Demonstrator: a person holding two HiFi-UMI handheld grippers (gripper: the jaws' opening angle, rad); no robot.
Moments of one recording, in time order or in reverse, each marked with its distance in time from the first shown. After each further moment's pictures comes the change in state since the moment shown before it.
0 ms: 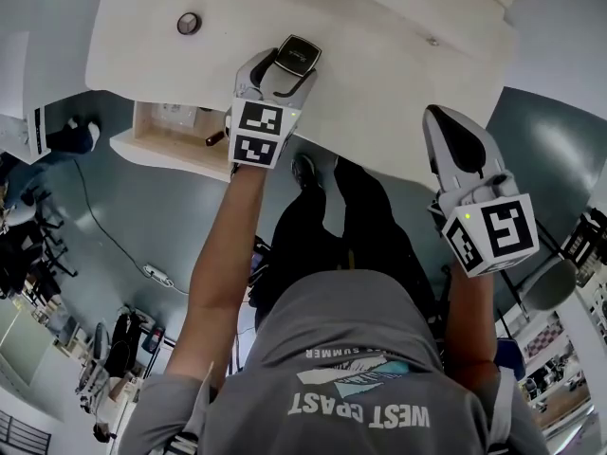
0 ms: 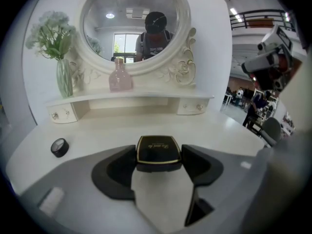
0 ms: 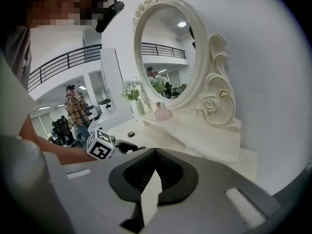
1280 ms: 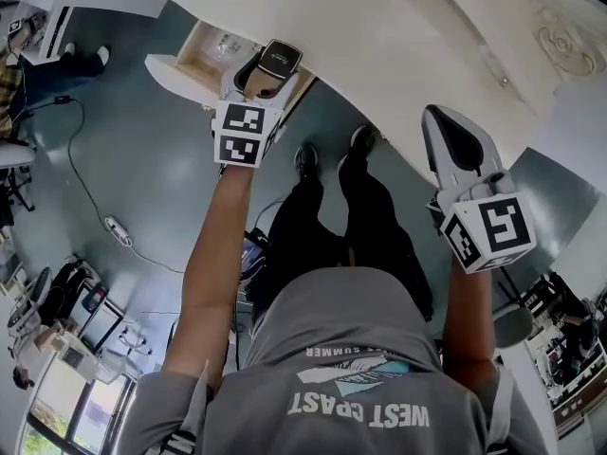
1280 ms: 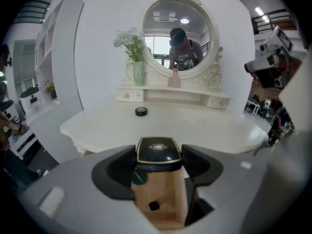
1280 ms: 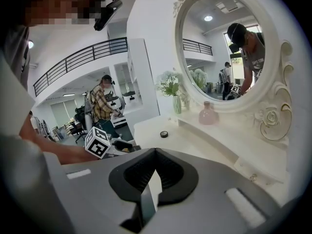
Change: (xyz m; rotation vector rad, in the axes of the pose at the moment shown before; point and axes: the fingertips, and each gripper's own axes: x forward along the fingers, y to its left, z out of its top) left arm -0.156 0.111 -0.115 -0.208 -0.007 0.263; right arm 0.050 0.156 0.026 -0.195 0.038 0.218
